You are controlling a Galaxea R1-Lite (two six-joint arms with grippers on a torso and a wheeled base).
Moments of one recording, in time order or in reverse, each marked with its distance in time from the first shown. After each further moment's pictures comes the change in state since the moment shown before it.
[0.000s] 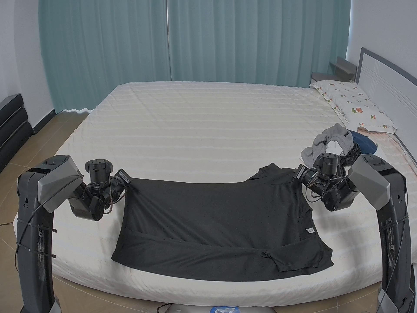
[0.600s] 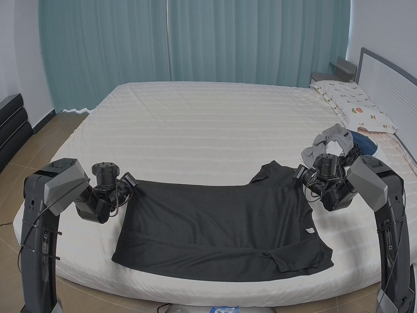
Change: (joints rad) left arm -0.034 0.037 -0.024 0.001 0.010 0.001; right arm -0.001 0.028 -0.041 0.007 -0.024 -0.011
